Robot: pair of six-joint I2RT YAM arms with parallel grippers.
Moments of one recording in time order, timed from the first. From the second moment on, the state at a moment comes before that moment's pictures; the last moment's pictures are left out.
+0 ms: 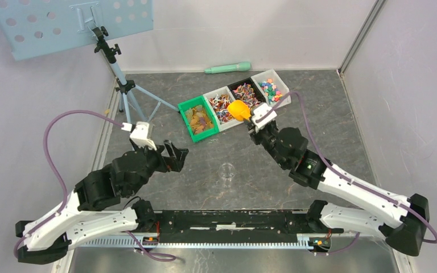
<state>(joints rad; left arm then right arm) -1.08 0.57 0.99 -0.78 -0.64 -0.64 0.98 0.95 0.79 0.18 0.40 -0.24</state>
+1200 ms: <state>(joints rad) -1.08 0.10 0.72 -0.68 -0.78 -0.31 0.71 1.72 1.48 -0.39 0.22 -0.08</state>
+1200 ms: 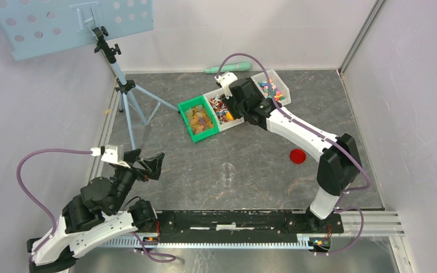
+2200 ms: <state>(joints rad) -1.08 0.13 0.72 -0.68 -0.78 -0.31 0.68 1.74 1.18 0.09 0.19 -0.09</state>
